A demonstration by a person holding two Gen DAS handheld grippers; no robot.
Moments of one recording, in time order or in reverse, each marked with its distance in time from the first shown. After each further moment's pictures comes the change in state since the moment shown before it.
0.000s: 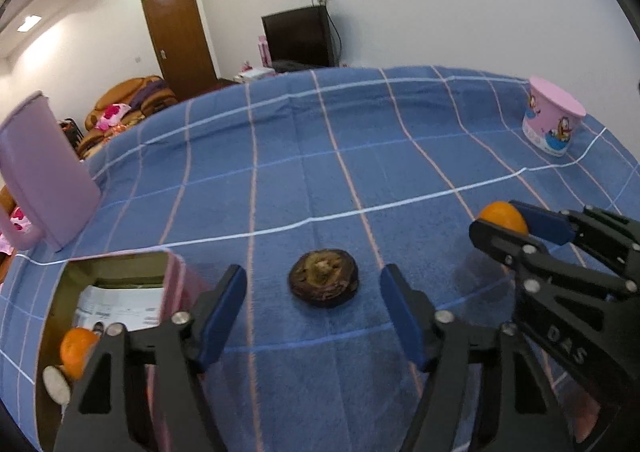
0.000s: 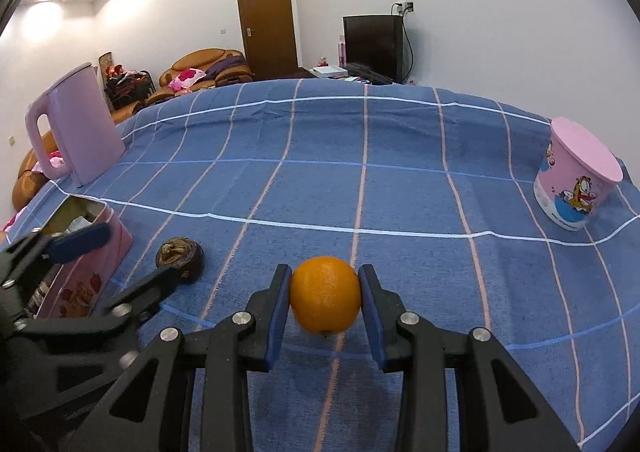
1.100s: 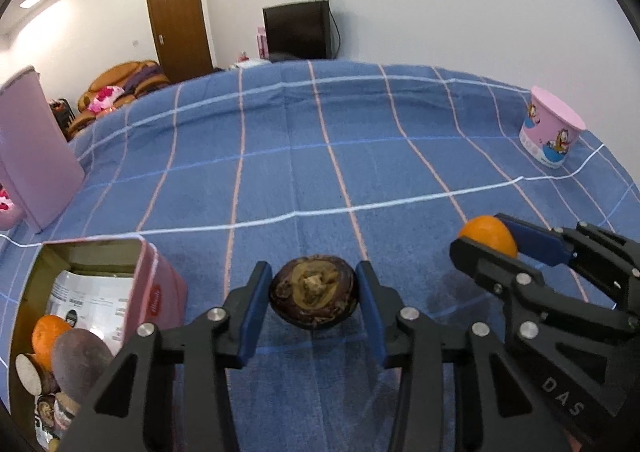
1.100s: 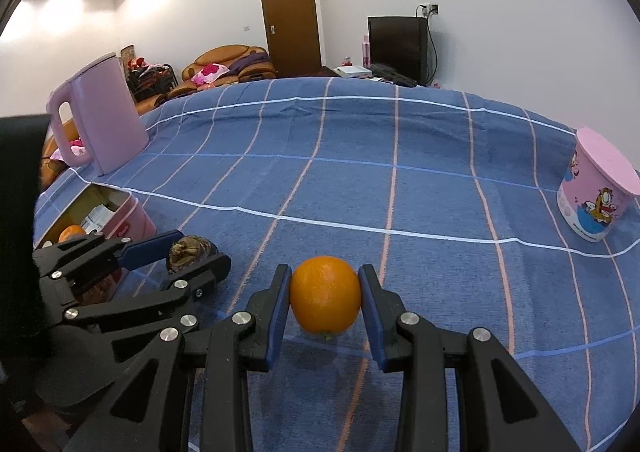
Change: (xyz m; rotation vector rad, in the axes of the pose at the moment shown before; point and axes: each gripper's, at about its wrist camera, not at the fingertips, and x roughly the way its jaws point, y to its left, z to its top) left arm 0.004 0.001 -0.004 -0.066 -0.008 -0.047; right arm 0.004 0.008 -0.001 -0.044 -0.006 0.067
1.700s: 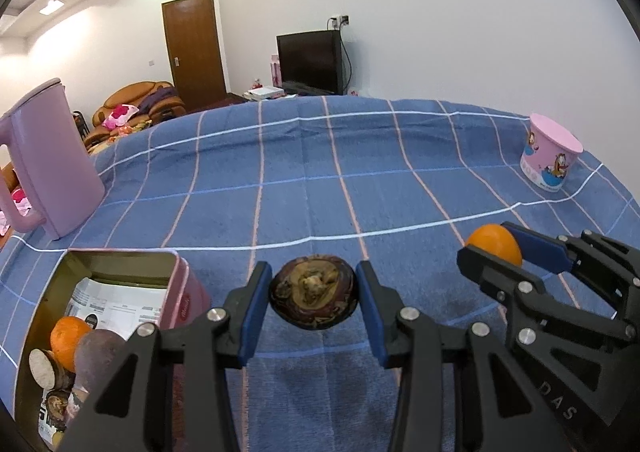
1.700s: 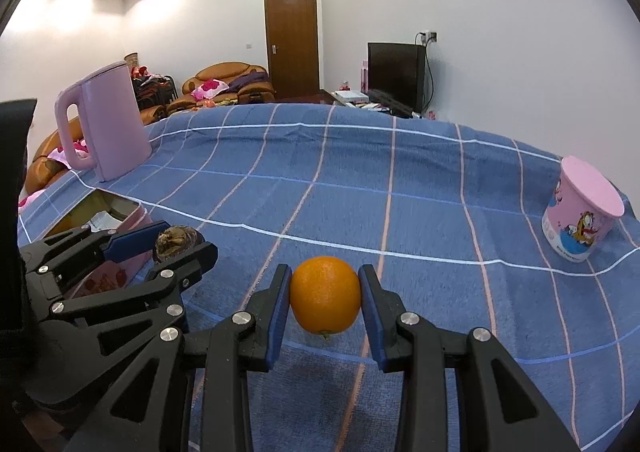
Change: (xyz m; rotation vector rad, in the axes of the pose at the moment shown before) left arm -0.020 0.007 -0.002 -0.024 -0.104 0.032; right arm -0.017 0.010 -0.002 -0.048 -0.092 -0.036
